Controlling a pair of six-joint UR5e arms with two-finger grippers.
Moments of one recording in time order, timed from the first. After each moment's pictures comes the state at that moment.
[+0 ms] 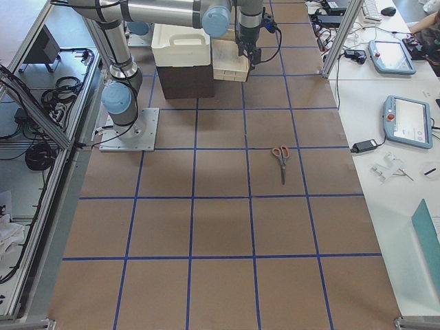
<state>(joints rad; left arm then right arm) -1.59 -1.53 -1.53 -1.63 1.55 -0.05 1.38 -1.46 1.56 -1.68 -1.52 -0.86</state>
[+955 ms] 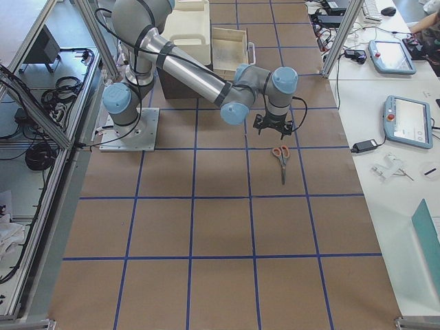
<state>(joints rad) -1.60 -1.52 -1.53 -1.63 1.55 -0.04 1.12 -1.15 1.56 -2.03 -1.53 -1.77</state>
